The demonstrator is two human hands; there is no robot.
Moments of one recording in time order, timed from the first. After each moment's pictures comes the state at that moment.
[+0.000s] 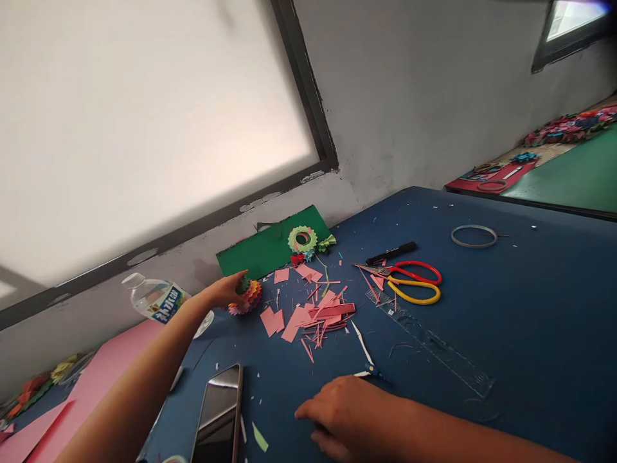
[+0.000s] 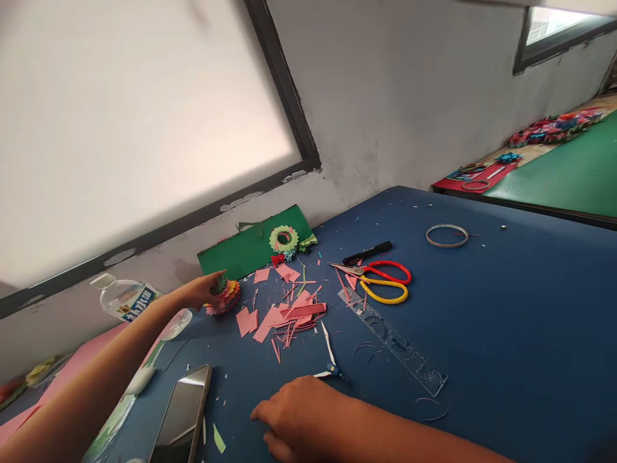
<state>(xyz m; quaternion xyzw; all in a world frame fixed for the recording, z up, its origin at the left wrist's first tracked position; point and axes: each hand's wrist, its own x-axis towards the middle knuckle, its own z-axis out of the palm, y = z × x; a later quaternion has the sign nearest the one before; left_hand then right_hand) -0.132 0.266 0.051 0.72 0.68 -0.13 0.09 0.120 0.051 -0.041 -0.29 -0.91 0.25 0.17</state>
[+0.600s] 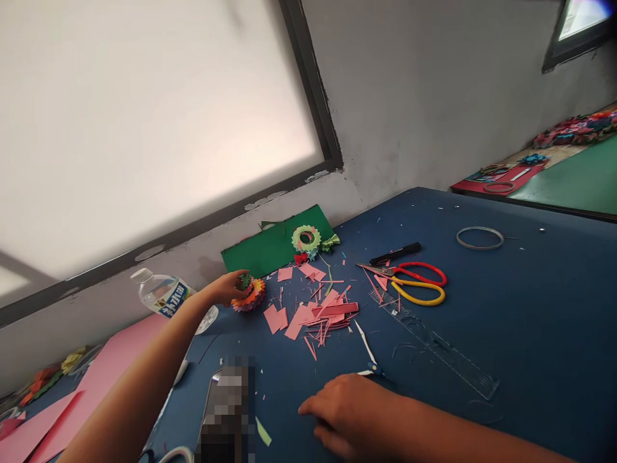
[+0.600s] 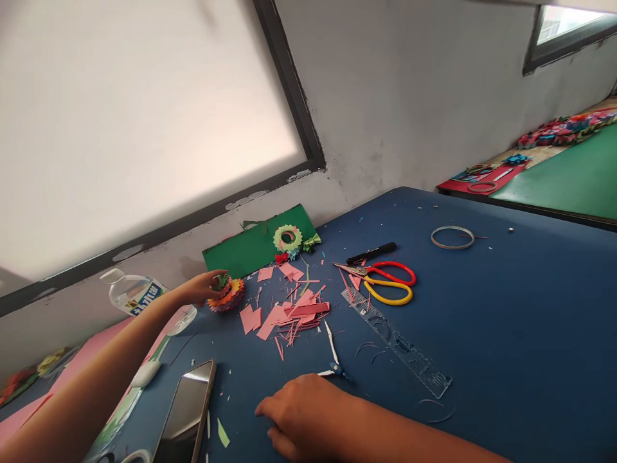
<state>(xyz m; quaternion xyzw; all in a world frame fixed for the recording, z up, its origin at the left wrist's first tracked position) -0.142 0.267 0.051 0.71 0.69 -0.05 0.15 0.119 0.052 -0.044 -0.29 -0.91 0.25 0.19</state>
